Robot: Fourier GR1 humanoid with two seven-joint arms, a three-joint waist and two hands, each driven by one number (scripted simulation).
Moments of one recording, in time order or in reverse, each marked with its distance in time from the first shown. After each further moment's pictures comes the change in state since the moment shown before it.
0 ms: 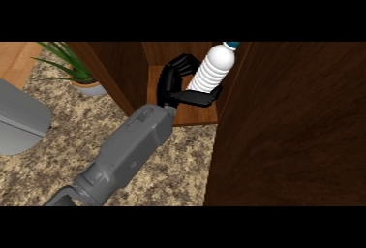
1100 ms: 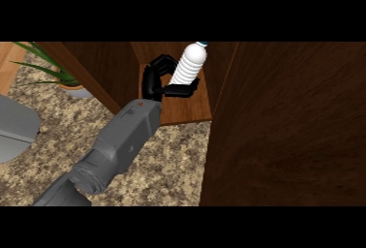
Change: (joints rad) left arm -0.130 -0.001 0.021 0.406 0.074 0.049 -0.094; right arm -0.051 -0.059 -0.071 0.072 -0.133 0.072 0.023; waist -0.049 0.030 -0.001
